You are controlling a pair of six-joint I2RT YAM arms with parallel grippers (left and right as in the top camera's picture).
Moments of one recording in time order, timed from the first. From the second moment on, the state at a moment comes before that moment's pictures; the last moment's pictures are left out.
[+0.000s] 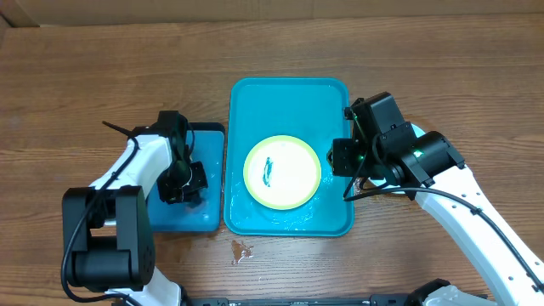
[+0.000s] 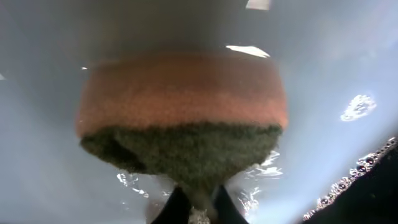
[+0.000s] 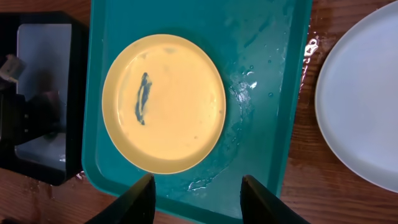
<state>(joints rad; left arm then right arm) 0.00 1.79 1.03 -0.95 0.06 -0.32 0.47 1.37 1.21 -0.94 -0.14 0.46</state>
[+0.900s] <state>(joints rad) -0.04 1.75 1.00 -0.83 0.04 -0.23 0.47 1.37 1.20 -0.94 -0.14 0.46</state>
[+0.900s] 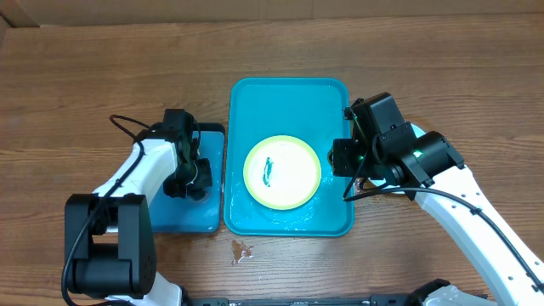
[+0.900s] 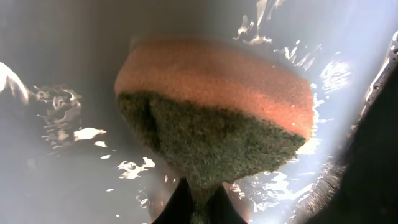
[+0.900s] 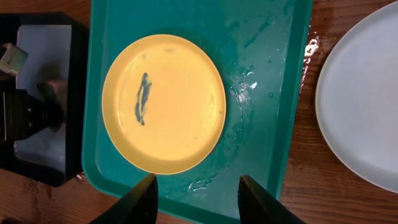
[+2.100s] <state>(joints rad) -0.05 1.77 1.14 -1.09 0.03 -0.23 0.47 1.38 1.20 -0.91 -0.09 0.46</state>
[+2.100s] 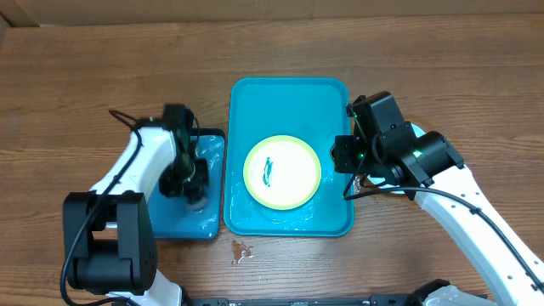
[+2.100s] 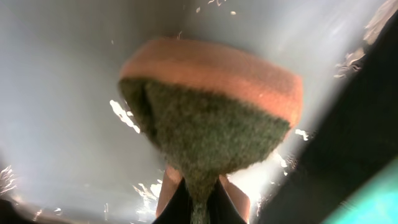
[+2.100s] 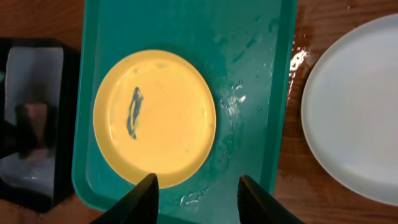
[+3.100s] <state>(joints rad) -0.39 1.83 1.35 -0.88 0.28 -0.35 0.47 1.92 1.21 -0.72 -0.17 0.39</state>
